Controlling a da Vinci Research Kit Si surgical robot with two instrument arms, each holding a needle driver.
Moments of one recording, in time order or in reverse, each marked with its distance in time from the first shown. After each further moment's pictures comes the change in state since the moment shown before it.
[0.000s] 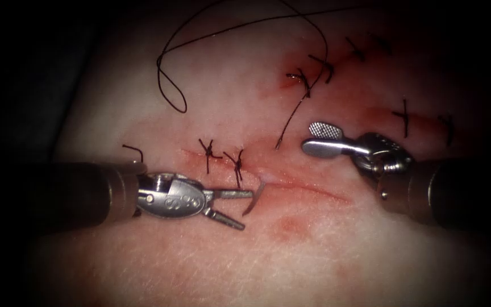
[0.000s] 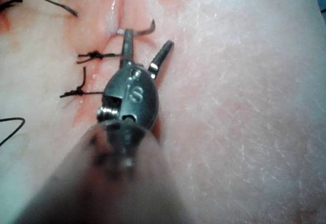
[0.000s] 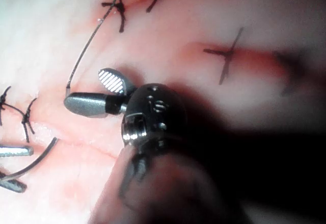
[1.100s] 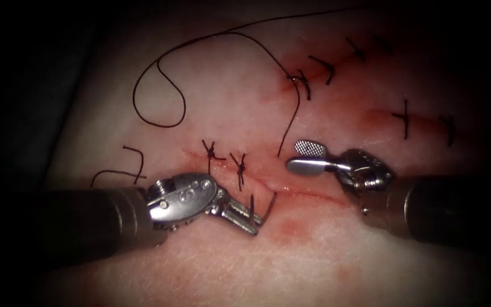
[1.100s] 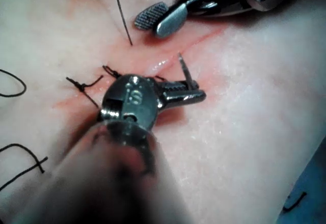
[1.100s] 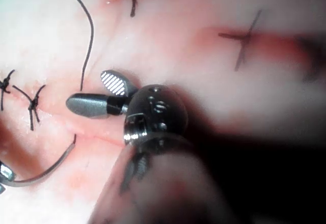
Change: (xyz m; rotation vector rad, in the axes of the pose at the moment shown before) right arm -0.003 0.001 0.001 -0.029 -0.025 -0.029; left arm 0.005 -0.002 0.000 -0.430 0.254 -0.672
